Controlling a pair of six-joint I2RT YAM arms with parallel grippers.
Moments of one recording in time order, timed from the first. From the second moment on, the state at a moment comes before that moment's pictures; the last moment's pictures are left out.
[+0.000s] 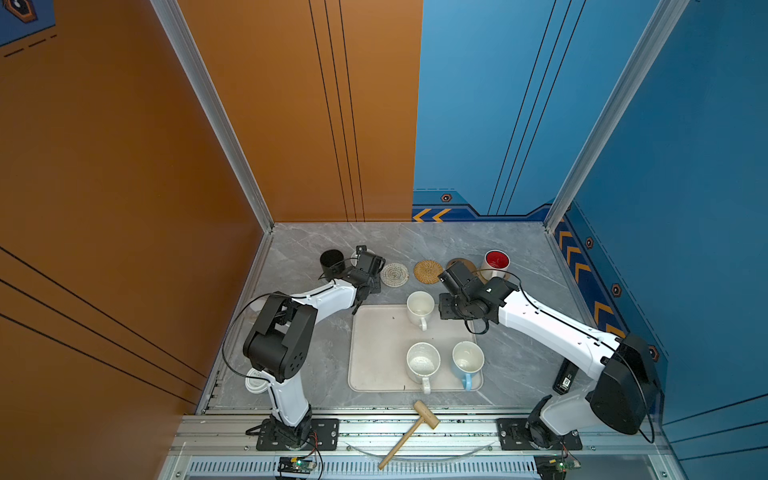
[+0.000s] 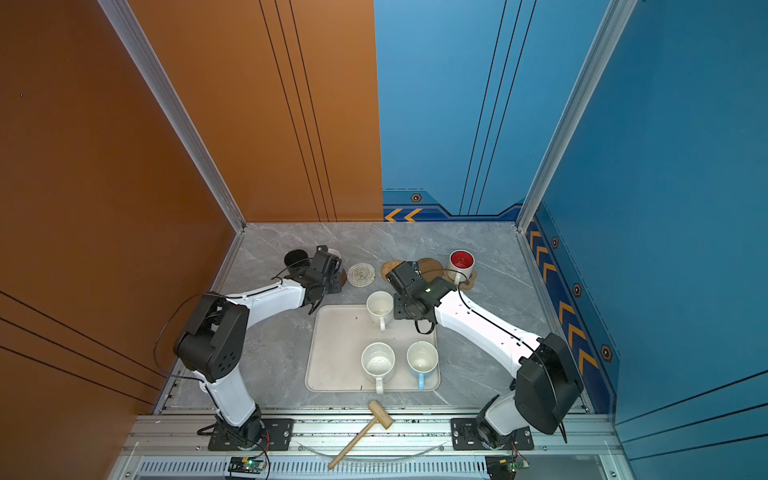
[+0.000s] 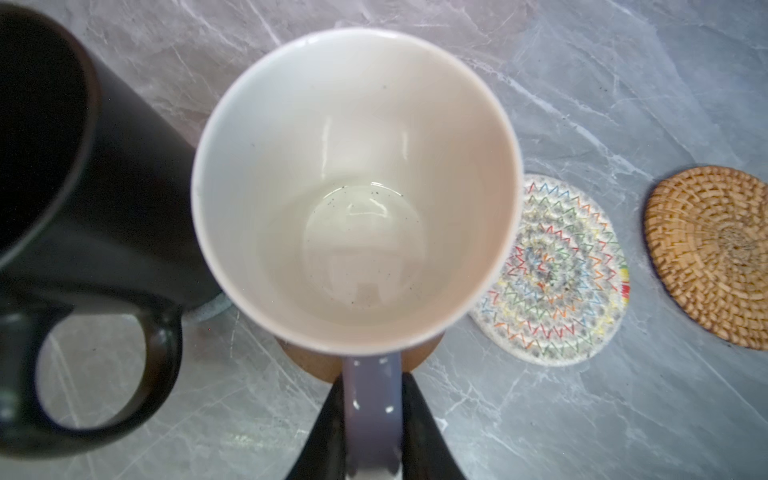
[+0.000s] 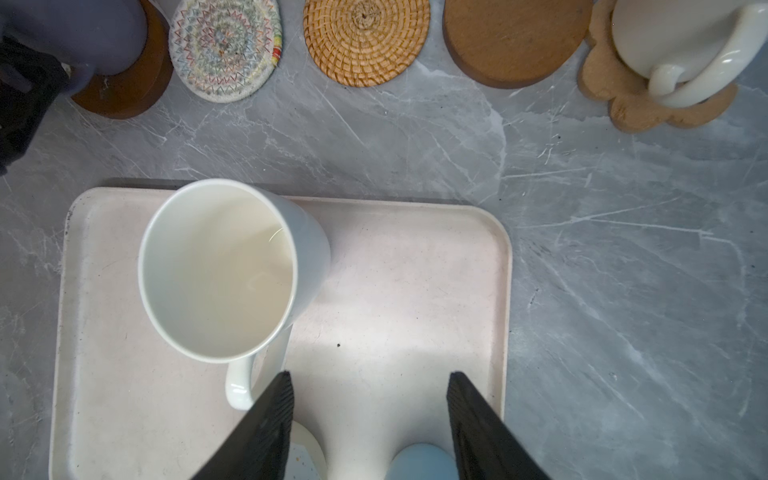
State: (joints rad) left arm -0.44 1.80 1.11 -0.17 -0.32 -0.43; right arm 0.71 1.48 1.20 -0.83 0.20 0.63
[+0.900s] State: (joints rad) left arm -0.45 1.45 0.95 -0.17 -0.33 -0.44; right arm 0.85 1.57 1.25 -0.86 0.20 0.63
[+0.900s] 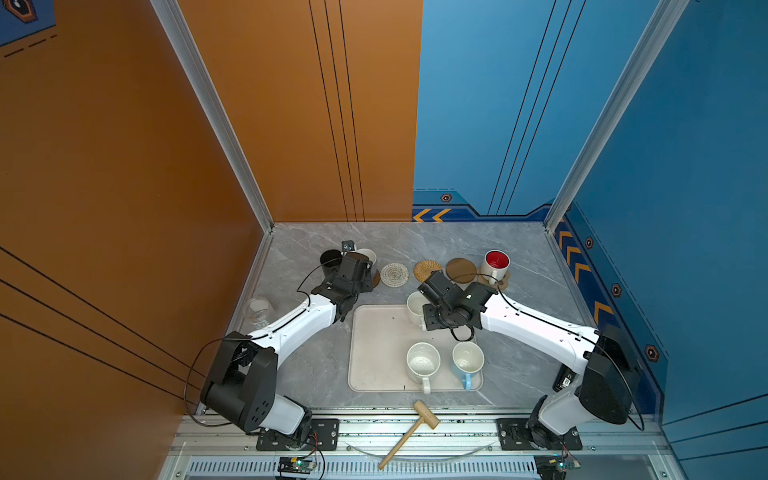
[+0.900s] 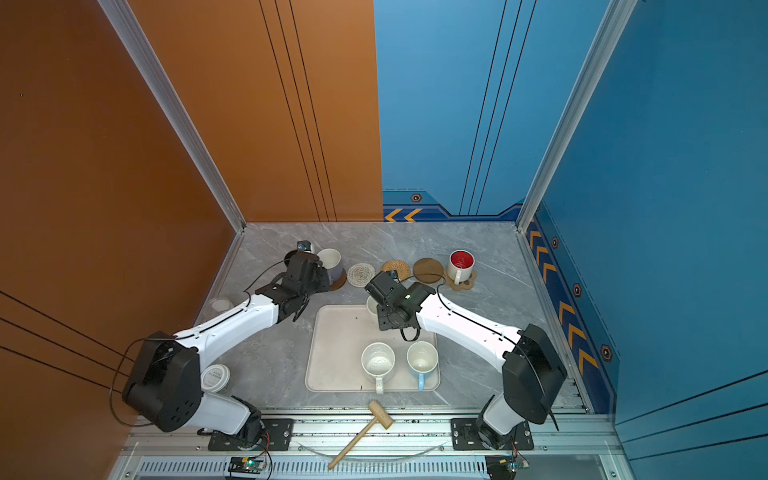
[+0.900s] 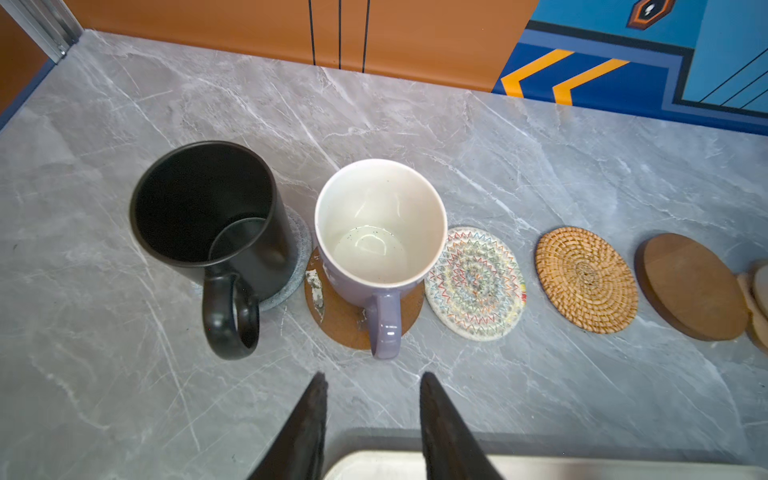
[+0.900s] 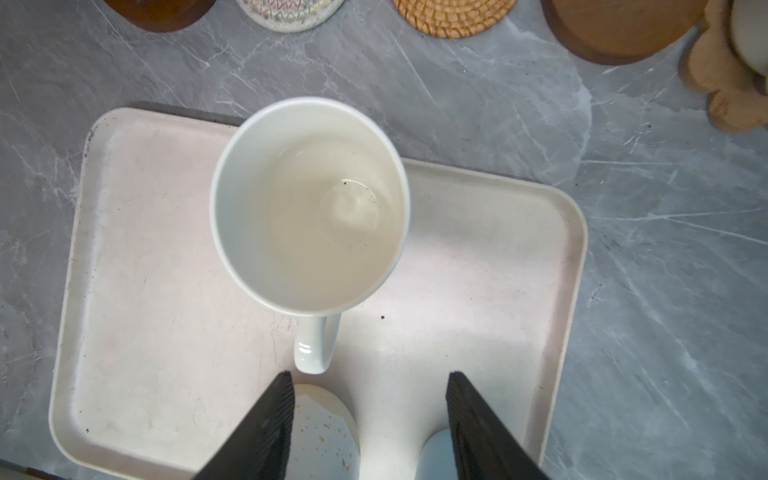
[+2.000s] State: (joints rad) left arm -0.47 1.24 0.87 -0.23 -0.33 -0.43; right arm 0.90 1.75 1.32 -0.85 0.20 0.68
